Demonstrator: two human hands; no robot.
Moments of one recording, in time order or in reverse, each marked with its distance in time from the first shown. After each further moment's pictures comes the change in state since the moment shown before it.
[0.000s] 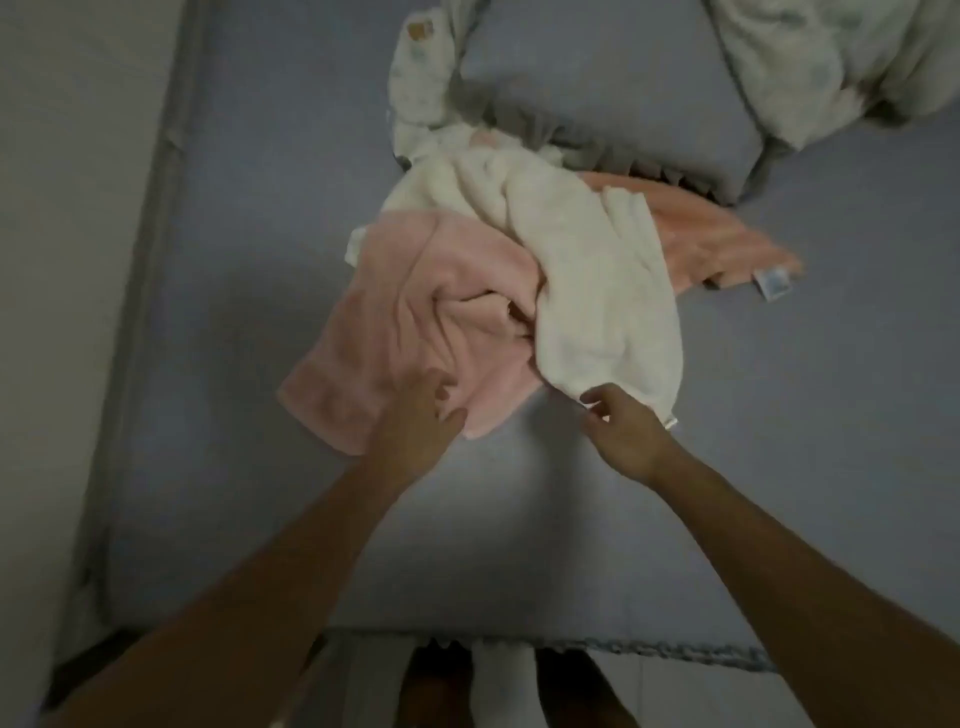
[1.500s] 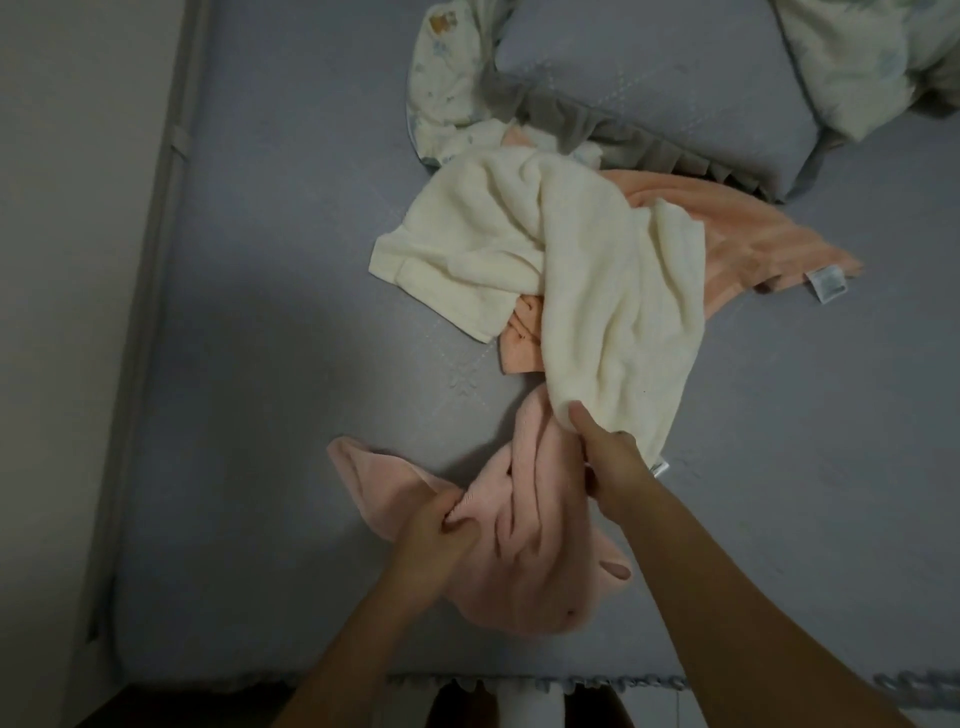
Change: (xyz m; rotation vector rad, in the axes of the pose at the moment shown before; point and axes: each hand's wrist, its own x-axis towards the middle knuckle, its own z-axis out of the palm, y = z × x) left_hand -0.055 -0.069 0.004 -0.254 -0.240 -0.240; right_hand 0.041 -0.012 0.104 0.861 0.097 0.508
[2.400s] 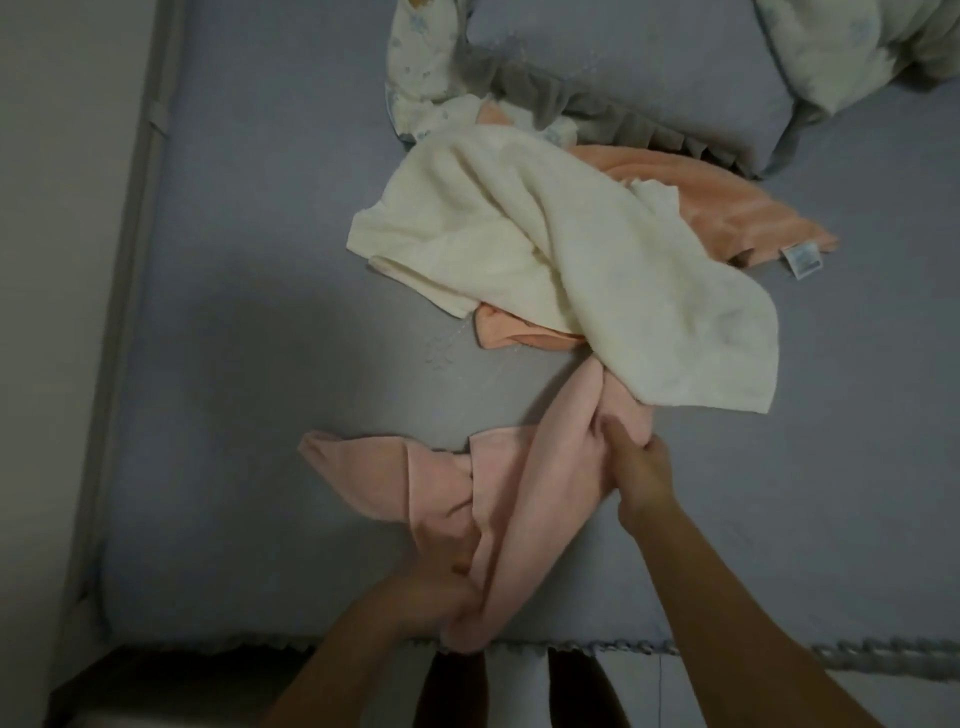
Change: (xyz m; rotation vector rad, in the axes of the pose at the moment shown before) left_hand -0.028 -0.027 0.040 0.221 -0.477 -0.161; right_hand 0.003 0.031 -0.068 -0.005 0.187 -0.188
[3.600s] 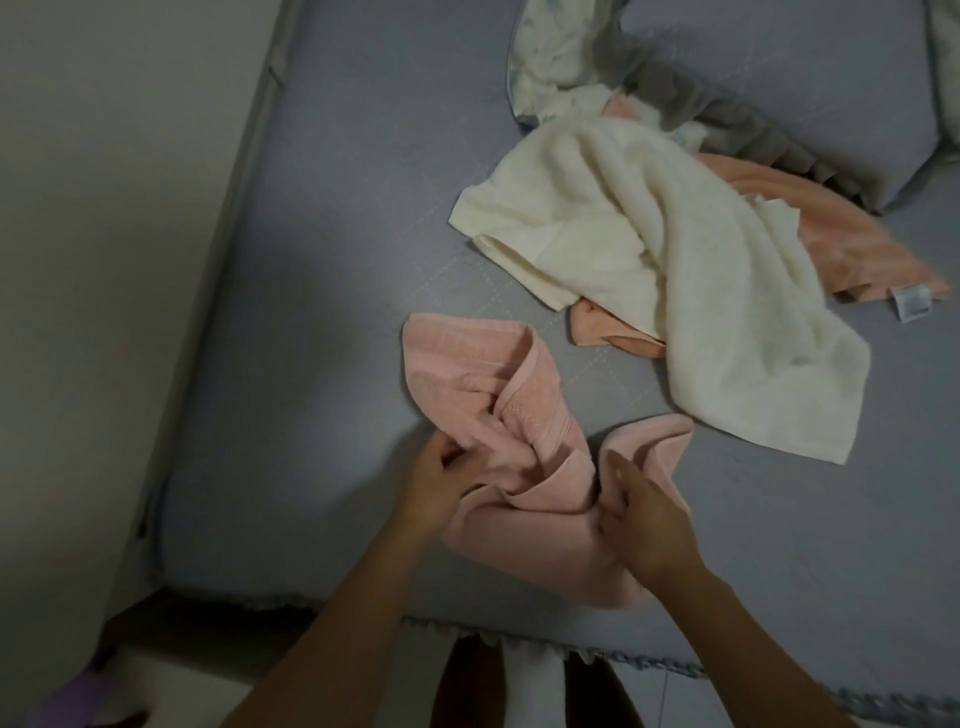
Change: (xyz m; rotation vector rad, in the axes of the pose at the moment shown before) left_hand 0.036 -0.055 -0.075 -0.636 0.606 0.300; right_hand -0.065 0.039 0.042 -1.163 -0.251 -0.552
